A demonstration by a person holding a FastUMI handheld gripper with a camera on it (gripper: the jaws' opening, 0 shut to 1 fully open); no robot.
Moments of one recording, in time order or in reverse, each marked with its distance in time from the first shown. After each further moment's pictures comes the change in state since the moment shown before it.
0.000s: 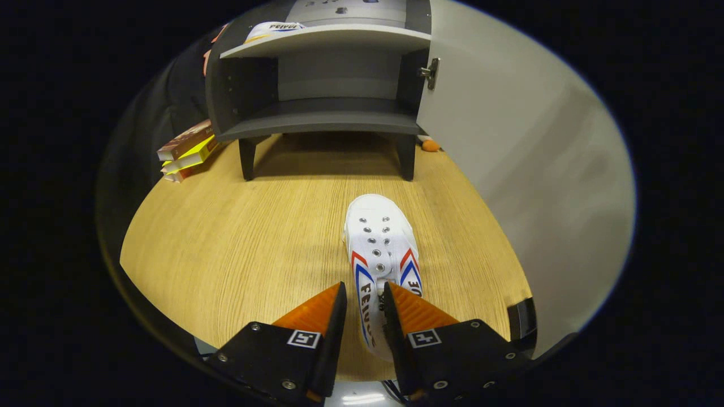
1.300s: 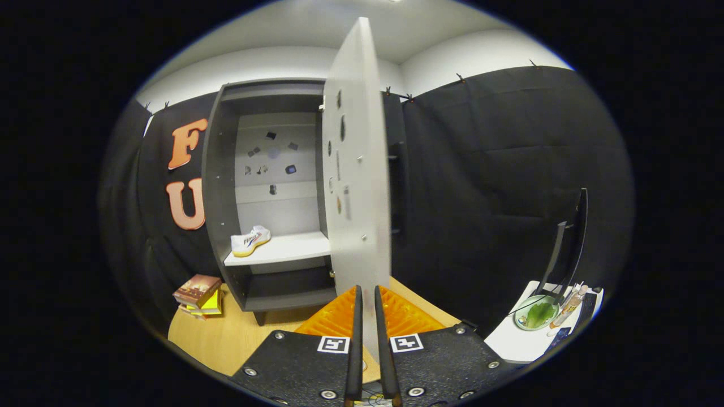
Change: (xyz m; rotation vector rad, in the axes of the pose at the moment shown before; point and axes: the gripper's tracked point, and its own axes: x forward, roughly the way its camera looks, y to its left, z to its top) arm -0.339 -0.070 0.139 0.279 -0.661 -0.296
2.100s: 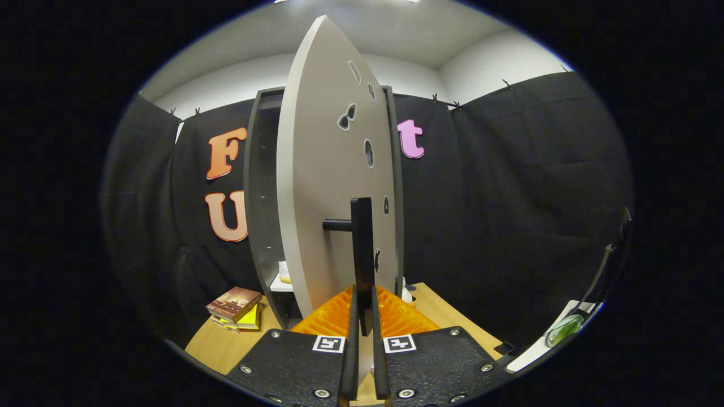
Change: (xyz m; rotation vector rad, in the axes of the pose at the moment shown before) arm 0.045 0.071 0.092 0.026 -0.071 0.189
